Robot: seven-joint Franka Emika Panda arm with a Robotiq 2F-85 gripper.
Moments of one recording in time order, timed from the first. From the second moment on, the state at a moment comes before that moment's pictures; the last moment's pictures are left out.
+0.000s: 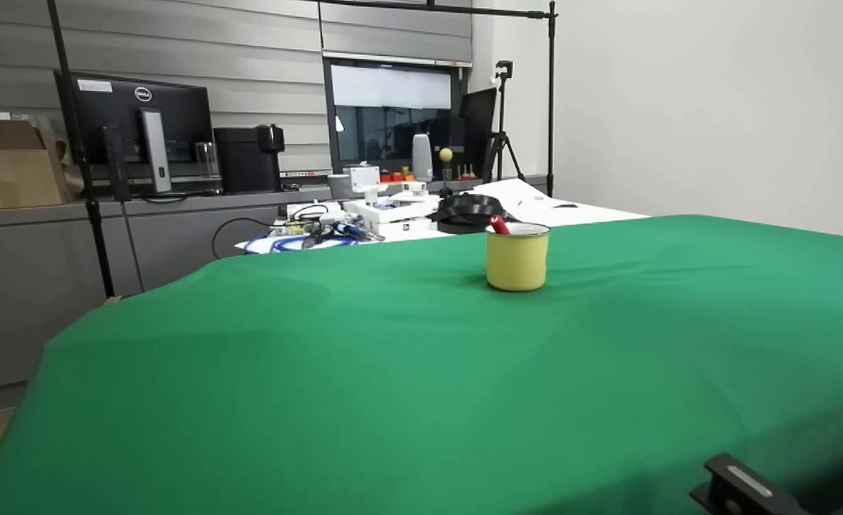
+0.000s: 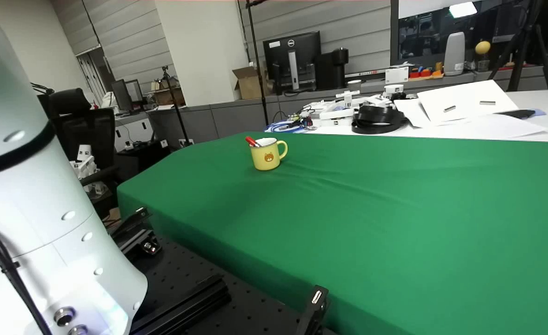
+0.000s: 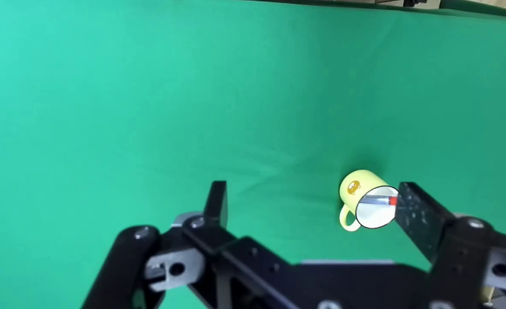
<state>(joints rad) -0.10 -0.65 -0.37 -2.38 -0.02 1.76 -0.42</state>
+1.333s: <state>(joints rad) -0.02 -0.44 0.01 -2.42 -0.12 2.26 -0.23</state>
